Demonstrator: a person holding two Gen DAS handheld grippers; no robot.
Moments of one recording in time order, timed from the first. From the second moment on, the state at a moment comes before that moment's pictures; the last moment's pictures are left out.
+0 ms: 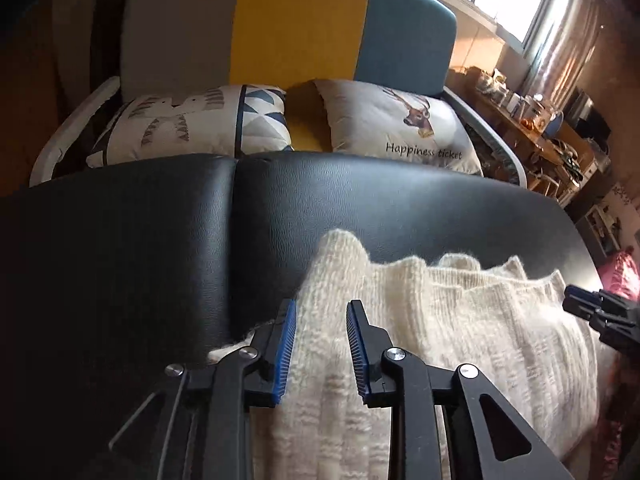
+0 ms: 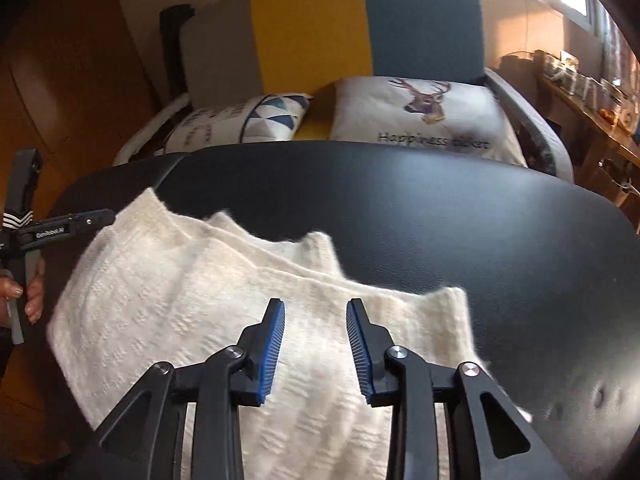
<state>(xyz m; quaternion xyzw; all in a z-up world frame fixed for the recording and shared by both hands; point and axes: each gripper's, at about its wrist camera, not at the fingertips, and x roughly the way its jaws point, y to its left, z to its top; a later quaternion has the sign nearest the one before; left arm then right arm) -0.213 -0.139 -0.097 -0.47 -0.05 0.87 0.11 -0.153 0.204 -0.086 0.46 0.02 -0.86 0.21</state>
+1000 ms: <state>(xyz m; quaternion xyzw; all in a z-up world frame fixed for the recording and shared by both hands) -0.158 -0.171 -0.102 -0.45 -0.11 0.89 0.02 -0.163 0.142 -0.132 0.47 0.07 -0.87 0.16</state>
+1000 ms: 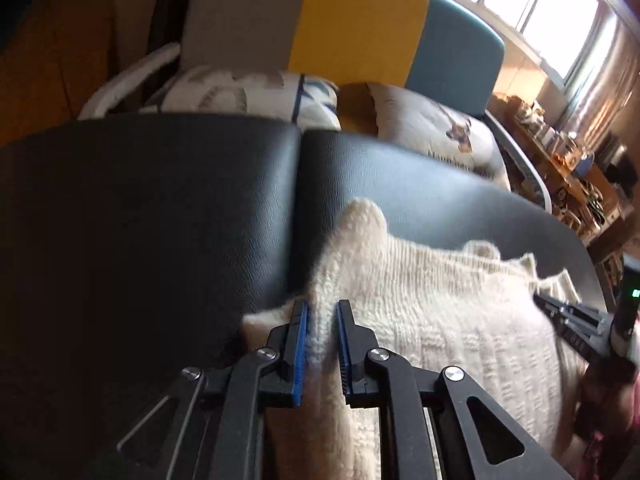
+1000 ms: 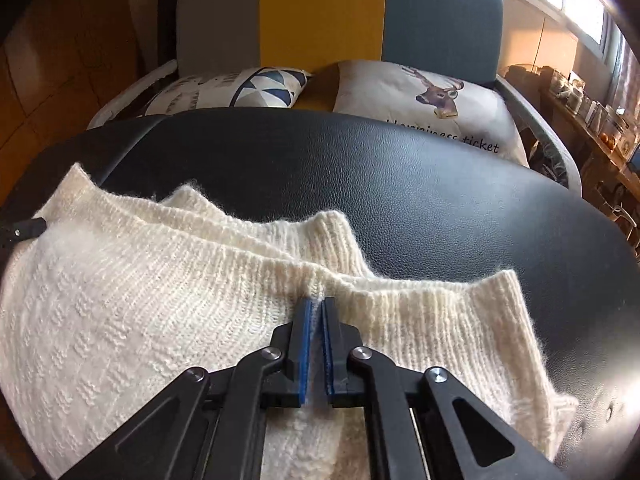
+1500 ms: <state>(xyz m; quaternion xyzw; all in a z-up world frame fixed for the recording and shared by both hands) -0.213 -0.034 -0.121 -0.51 0.06 0.83 0.19 -0.162 0.145 -0.127 0.46 0.07 -0.87 0.17</state>
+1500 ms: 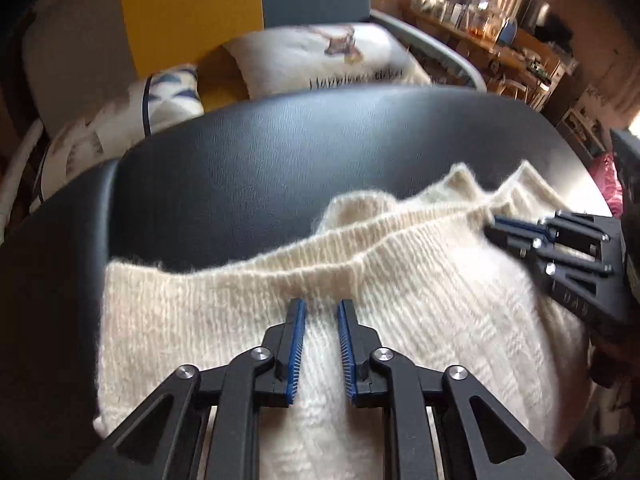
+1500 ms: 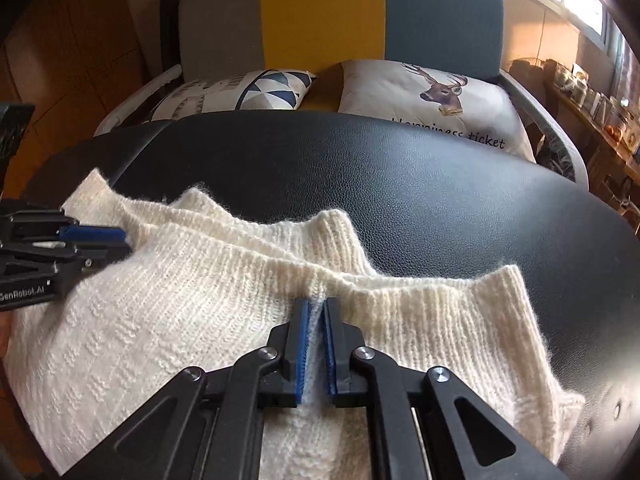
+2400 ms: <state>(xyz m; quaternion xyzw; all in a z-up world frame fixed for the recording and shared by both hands) -0.189 -0.041 -0.077 -0.43 -0.03 0.88 0.22 -0.129 0.173 -0.099 0.45 0.02 -0.87 0.21</state>
